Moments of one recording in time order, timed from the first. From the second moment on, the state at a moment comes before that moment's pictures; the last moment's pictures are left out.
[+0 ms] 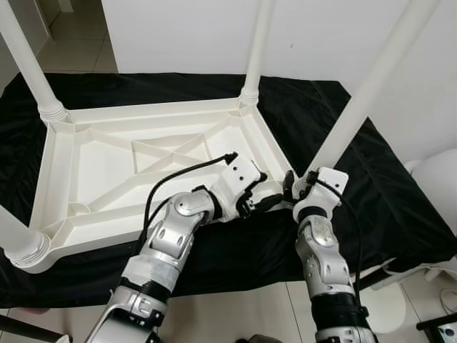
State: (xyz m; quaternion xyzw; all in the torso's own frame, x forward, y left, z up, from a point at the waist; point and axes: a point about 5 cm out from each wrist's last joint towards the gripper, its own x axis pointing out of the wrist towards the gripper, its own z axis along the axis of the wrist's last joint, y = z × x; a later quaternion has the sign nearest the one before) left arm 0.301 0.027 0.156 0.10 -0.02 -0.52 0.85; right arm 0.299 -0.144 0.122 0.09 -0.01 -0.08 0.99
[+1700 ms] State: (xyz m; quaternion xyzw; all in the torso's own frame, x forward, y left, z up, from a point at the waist) left arm 0.290 0.019 0.168 0.09 -0.04 -0.54 0.84; right arm 0.334 -0.208 0.130 -0.07 -0.01 0.25 0.97
